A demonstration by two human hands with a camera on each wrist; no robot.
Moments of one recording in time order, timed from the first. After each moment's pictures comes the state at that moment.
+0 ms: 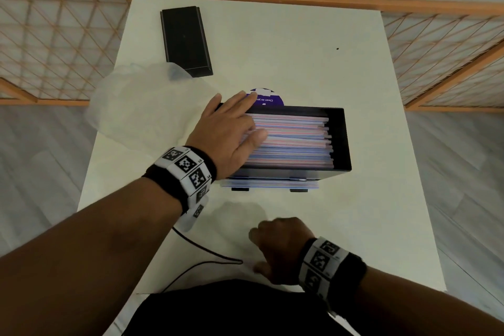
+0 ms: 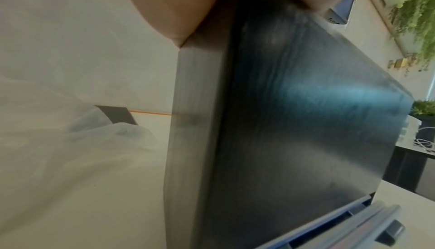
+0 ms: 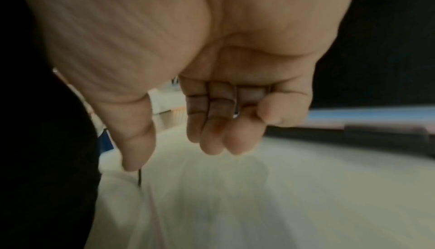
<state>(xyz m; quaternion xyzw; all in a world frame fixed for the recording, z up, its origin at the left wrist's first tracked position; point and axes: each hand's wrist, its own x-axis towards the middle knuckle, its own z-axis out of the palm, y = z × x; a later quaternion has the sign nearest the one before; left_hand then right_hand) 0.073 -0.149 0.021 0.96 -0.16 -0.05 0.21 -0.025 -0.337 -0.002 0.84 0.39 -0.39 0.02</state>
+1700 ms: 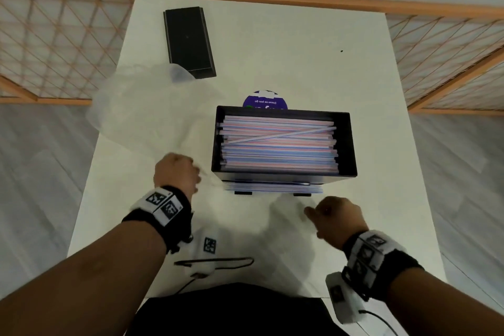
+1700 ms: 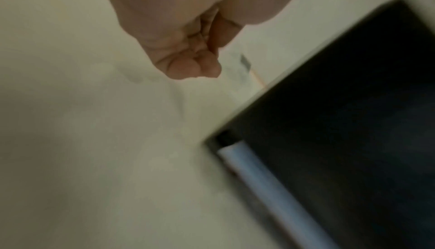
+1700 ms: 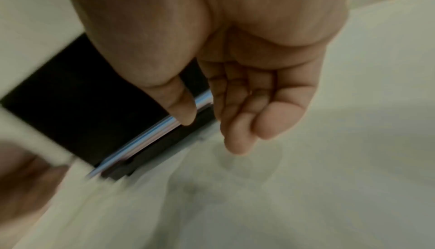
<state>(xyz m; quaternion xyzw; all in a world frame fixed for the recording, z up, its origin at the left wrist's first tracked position) 0.032 -0.115 -0.035 0.67 0.49 -0.04 0.55 0.012 -0.415 -0.036 0.92 -0.09 -0.32 -0.19</state>
